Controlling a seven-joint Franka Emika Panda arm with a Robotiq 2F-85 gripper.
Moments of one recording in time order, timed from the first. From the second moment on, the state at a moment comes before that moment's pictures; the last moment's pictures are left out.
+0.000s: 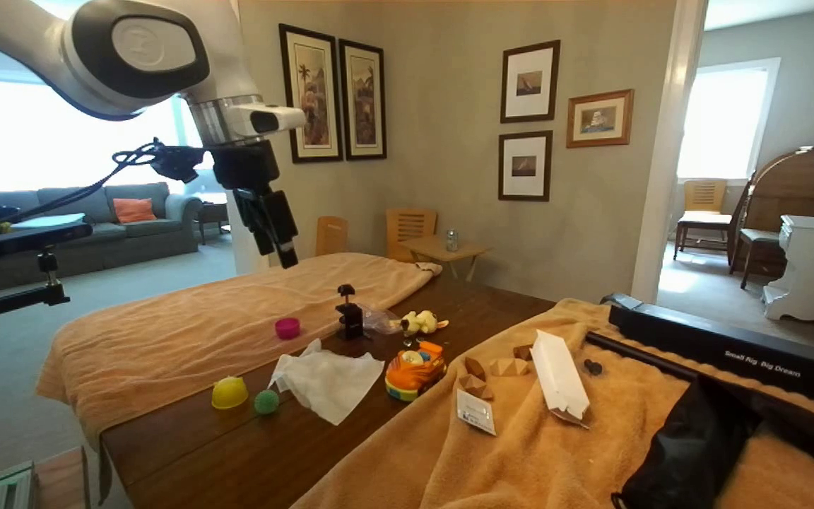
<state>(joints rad) 0.04 -0.57 0.13 -2.65 0.01 2.30 0.21</state>
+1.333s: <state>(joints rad) -0.02 -0.23 -0.07 -2.55 0.00 2.52 -0.10</state>
